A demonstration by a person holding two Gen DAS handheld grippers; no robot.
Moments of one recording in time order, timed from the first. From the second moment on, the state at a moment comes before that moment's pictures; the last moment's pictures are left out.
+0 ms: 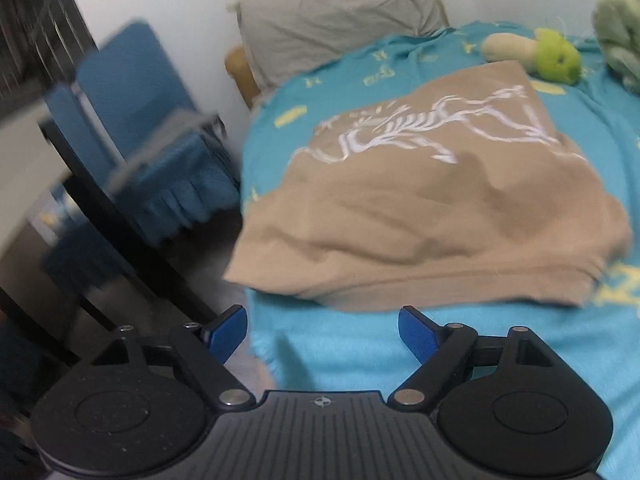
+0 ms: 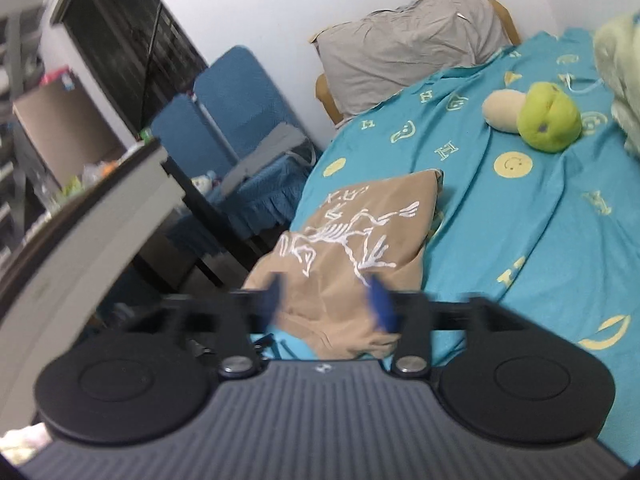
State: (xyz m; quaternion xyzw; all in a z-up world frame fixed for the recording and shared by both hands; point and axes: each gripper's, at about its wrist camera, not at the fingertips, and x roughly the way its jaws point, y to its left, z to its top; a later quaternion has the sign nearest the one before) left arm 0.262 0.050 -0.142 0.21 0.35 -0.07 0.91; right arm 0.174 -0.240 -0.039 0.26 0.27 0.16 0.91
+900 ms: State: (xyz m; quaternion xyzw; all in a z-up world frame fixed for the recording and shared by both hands) left arm 0.136 0.057 0.016 -0.22 0.23 -0.19 0.93; right arm 0.164 -0.201 -0.068 0.15 0.29 0.20 0.92
